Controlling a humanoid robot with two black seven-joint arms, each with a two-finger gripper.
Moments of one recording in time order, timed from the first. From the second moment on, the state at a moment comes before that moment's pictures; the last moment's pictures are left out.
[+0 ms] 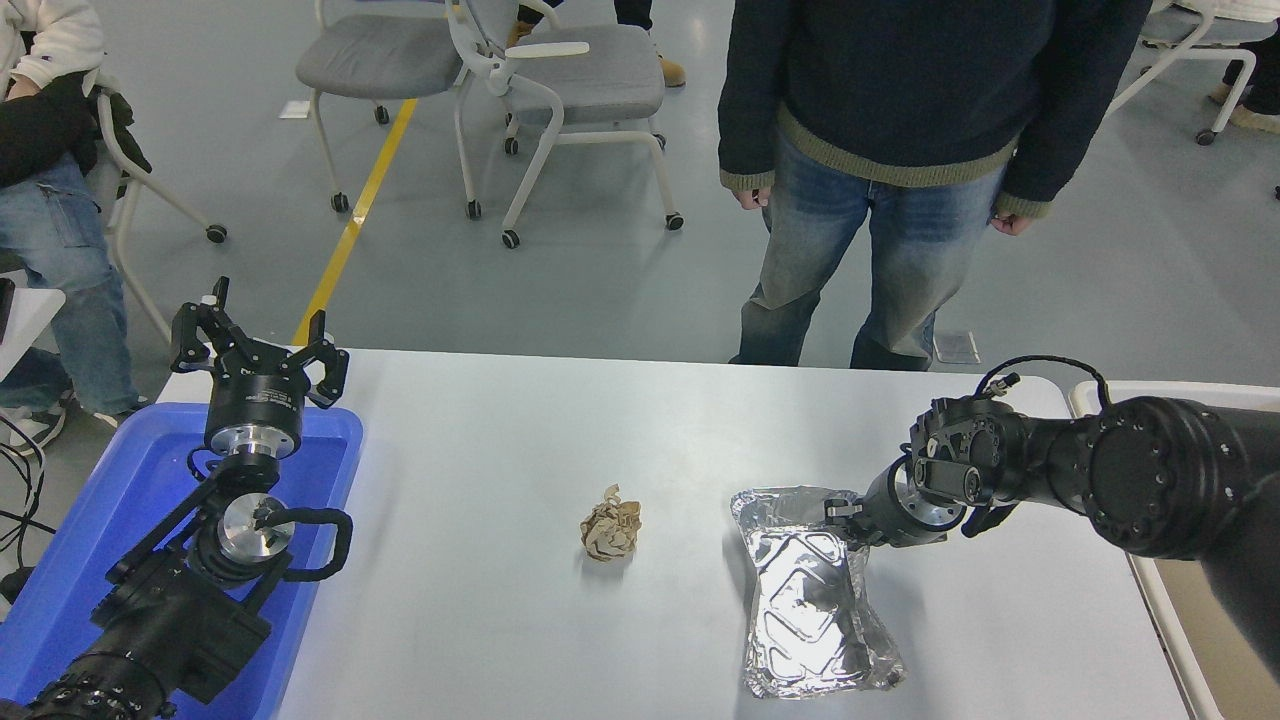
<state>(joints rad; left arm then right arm) -0.51 0.18 -1.14 -0.62 0.09 -0.33 -0.53 1.25 0.00 -1.27 0.67 -0.01 0.42 0.07</state>
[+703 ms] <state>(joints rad) -0.51 0.18 -1.14 -0.62 0.09 -0.33 -0.53 1.53 0.00 -1.28 0.90 -0.02 0.46 0.08</state>
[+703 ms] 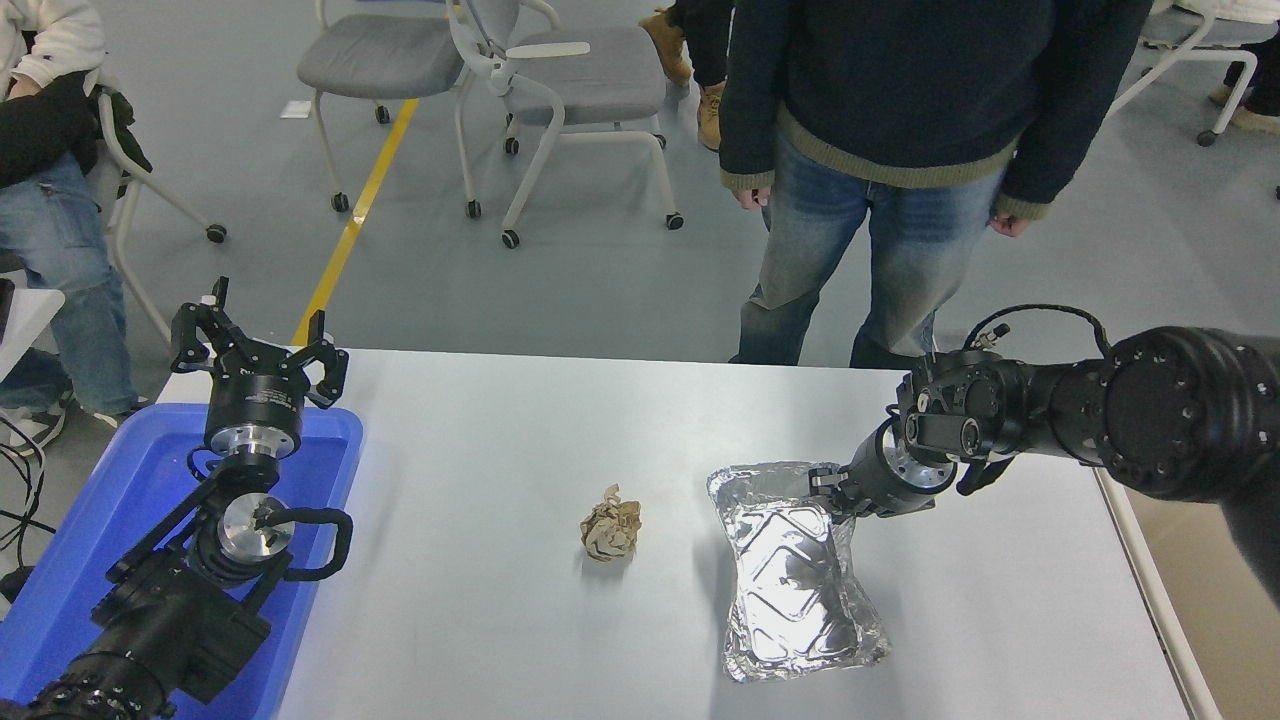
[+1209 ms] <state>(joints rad) -0.51 0.18 -1.14 -0.62 0.09 -0.33 -0.53 1.92 -0.07 -1.30 1.17 -0.04 0.54 0.08</state>
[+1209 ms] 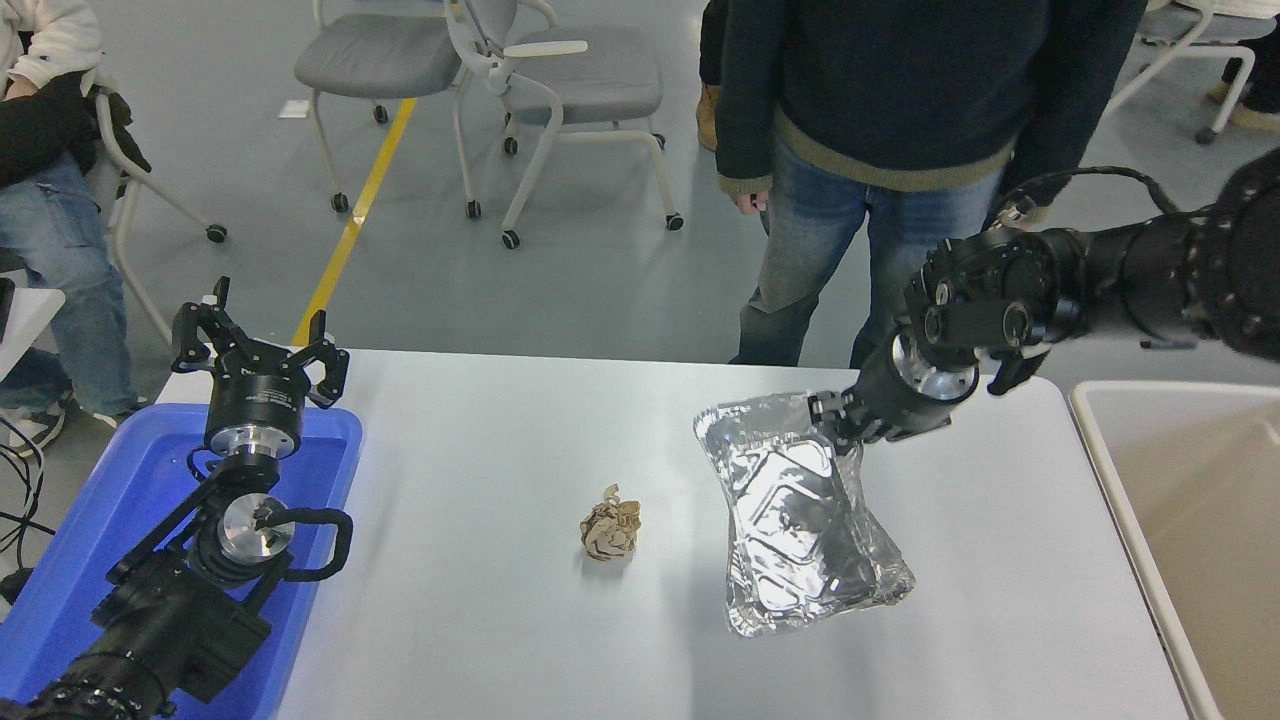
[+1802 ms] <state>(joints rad) -0.51 0.18 -1.14 -0.62 0.09 -0.33 -0.53 2.29 -0.15 -1.39 1.31 -0.12 0.69 0.08</state>
